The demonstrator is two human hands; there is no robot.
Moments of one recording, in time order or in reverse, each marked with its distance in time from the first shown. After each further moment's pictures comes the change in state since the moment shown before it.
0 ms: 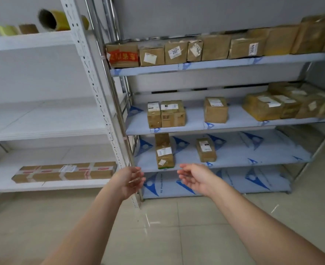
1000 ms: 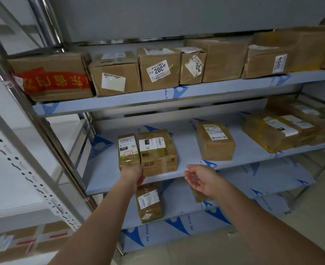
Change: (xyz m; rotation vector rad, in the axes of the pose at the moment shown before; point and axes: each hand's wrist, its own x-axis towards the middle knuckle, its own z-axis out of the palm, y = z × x) left_hand 0.332 0.204 0.206 0.279 0.000 0.148; right_hand 0.320 -0.207 -0.022 0.138 0.258 0.051
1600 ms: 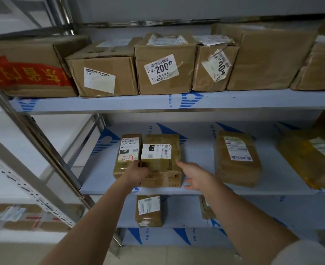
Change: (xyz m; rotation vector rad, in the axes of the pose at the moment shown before) left_hand 0.074 0.022 0.040 0.425 -0.143 0.201; right_hand 0.145 -0.055 0.037 -0.492 -0.152 0.078
